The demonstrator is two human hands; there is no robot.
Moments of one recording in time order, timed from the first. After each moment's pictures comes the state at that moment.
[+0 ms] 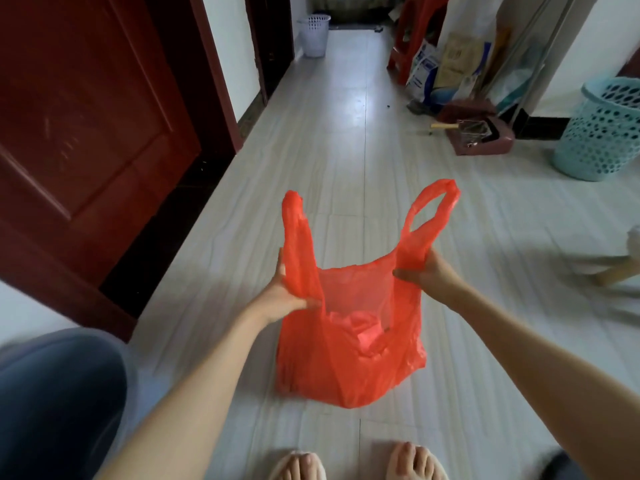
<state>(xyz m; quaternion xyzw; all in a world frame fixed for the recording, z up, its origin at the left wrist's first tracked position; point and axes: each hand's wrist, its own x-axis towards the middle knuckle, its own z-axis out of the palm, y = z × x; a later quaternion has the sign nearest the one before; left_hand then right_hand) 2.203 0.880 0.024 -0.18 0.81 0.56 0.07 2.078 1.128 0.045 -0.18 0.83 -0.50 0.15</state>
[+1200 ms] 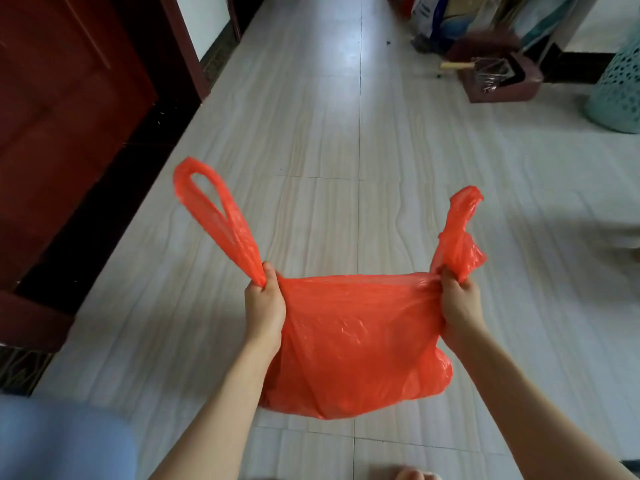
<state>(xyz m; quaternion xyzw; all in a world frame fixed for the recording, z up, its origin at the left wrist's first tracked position) 2.150 0.921 -0.053 -0.46 0.61 0.62 -0.17 2.065 1.131 -0.066 0.21 0.73 -0.64 0.08</state>
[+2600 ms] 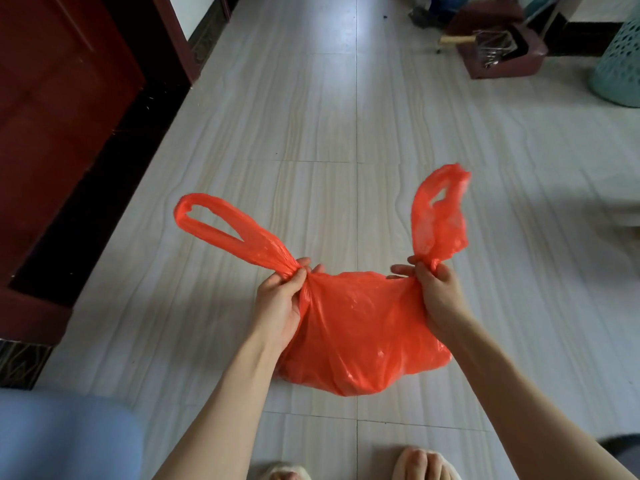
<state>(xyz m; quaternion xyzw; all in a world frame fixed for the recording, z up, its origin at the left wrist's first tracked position) 2.159 0.929 -0.065 -0.31 0.40 0.86 -0.05 2.086 1.115 -0.066 0.13 0.69 -0.69 0.18</state>
